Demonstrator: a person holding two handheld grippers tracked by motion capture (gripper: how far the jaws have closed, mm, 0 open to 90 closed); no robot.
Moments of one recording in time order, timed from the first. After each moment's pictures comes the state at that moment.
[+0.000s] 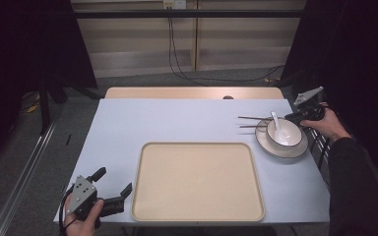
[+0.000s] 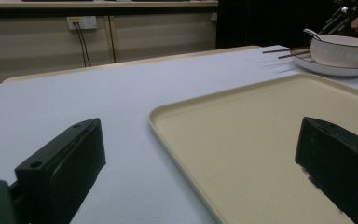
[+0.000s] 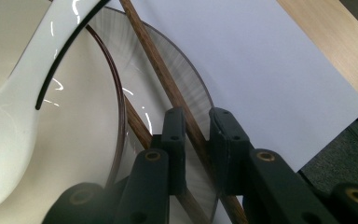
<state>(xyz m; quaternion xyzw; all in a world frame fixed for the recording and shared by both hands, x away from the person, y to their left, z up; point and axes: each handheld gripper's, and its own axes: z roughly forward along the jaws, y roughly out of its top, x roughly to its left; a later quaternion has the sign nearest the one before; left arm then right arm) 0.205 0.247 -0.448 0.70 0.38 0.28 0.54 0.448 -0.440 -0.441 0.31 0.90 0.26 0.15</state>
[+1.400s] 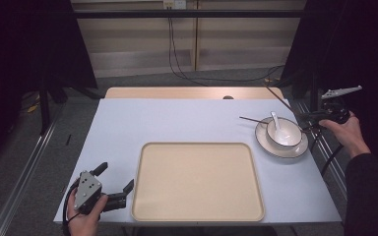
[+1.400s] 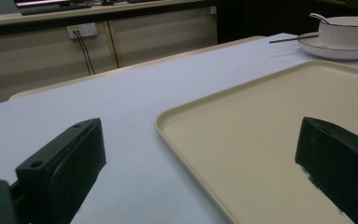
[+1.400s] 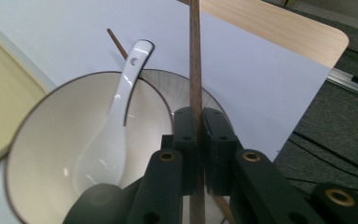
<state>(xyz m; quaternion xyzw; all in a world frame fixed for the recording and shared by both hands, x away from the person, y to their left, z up) 0.221 0.243 -0.448 0.72 0.34 0.30 0.53 0.394 -0.468 -0.399 0.44 0.80 0.37 0.14</state>
